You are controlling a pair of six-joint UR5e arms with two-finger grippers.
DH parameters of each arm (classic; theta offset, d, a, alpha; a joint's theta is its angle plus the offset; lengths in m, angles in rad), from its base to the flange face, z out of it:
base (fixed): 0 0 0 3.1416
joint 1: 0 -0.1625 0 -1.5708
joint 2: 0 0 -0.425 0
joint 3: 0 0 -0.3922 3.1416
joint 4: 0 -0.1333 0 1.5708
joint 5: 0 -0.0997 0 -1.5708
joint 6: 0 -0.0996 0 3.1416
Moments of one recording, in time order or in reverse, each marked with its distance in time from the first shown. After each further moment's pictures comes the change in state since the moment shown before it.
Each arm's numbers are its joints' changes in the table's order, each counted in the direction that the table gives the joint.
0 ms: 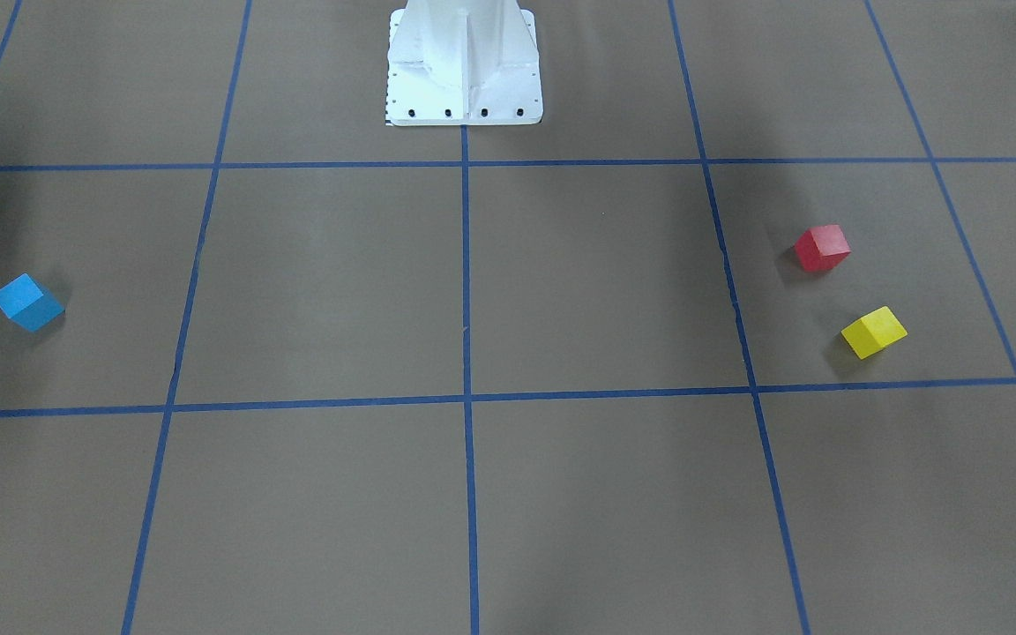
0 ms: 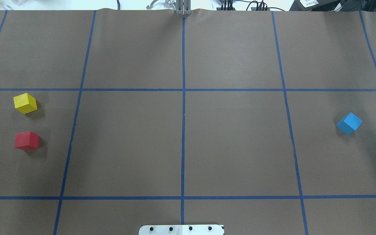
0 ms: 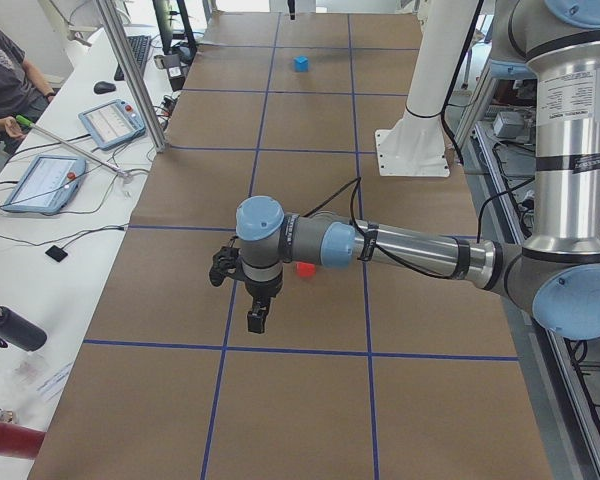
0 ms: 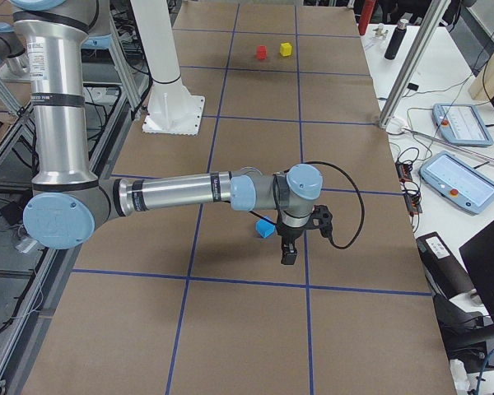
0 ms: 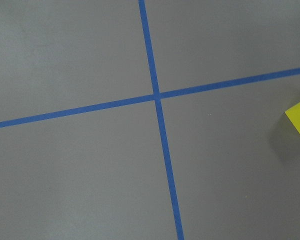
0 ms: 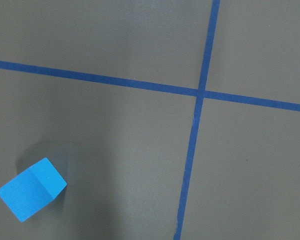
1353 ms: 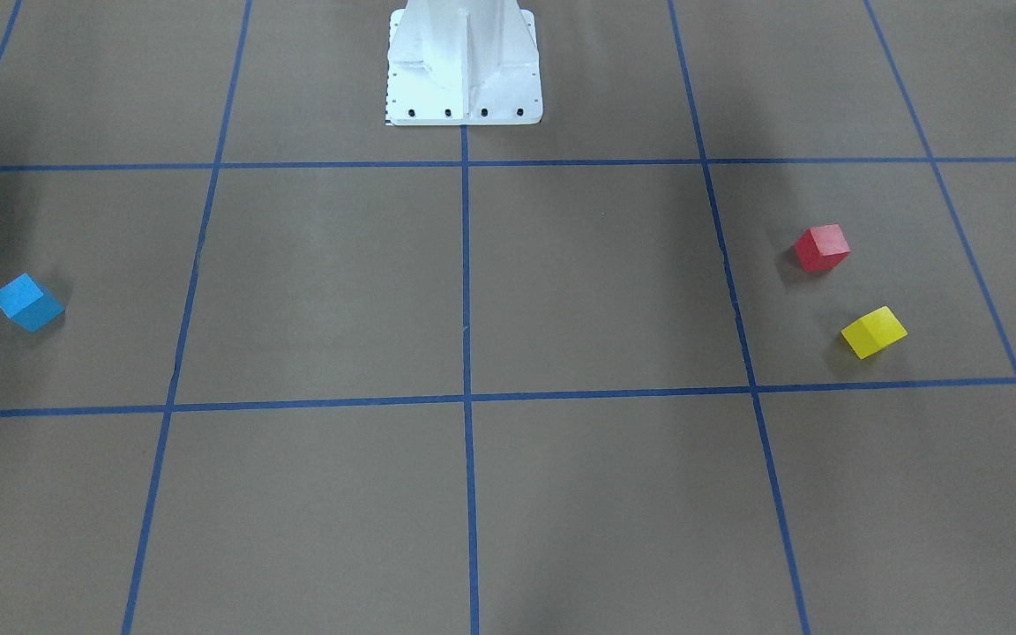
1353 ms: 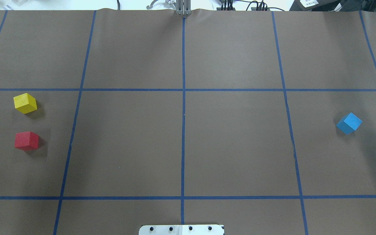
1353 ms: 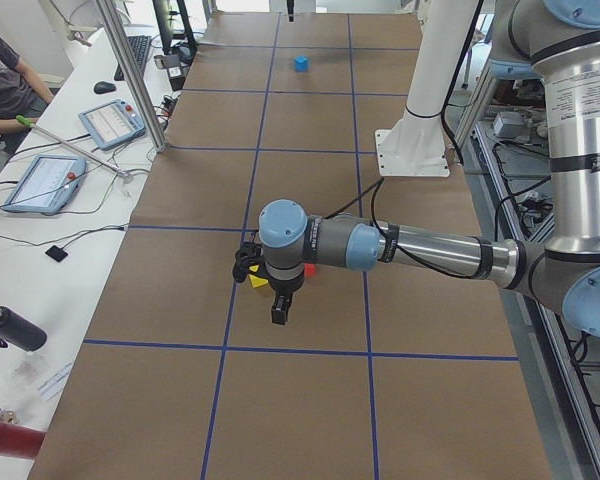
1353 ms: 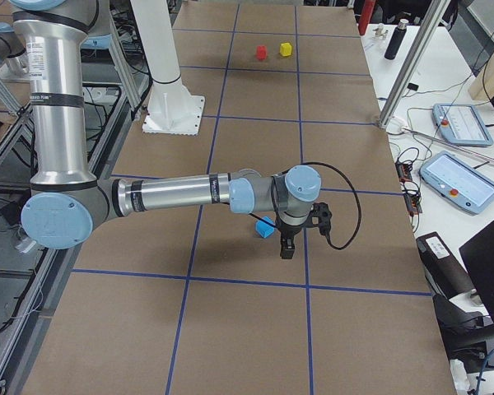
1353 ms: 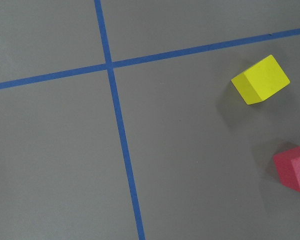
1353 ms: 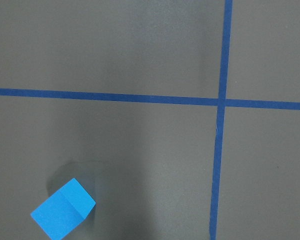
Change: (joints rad) left arm 0.001 0.095 -0.072 0.014 0.125 0.003; right arm 0.000 -0.009 -0.003 -0.039 -0.094 -0.053
